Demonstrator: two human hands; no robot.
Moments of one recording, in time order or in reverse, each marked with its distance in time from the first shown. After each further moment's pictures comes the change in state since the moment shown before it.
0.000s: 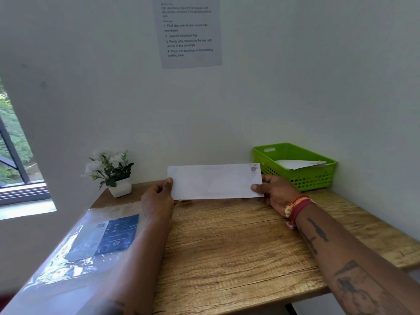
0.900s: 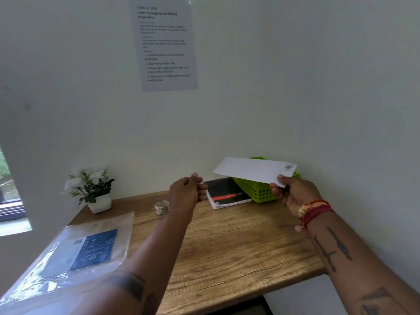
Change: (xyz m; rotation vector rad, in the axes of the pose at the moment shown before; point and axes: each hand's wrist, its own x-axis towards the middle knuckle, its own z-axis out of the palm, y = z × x) left_hand -0.066 0.046 0.099 -0.097 -0.355 -0.029; right_hand -0.083 -0.083 -0.064 0.292 0.423 -0.052
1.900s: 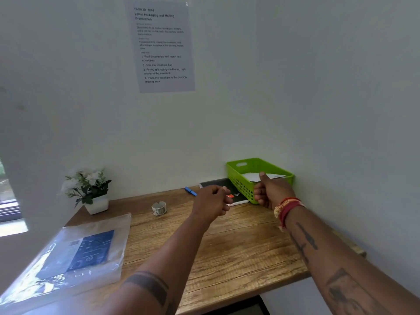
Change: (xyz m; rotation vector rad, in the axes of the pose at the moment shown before) left_hand -0.026 -0.018 0.045 0.295 -0.289 0.010; right_hand 0.006 0.019 0.030 -0.434 -0.001 -0.047
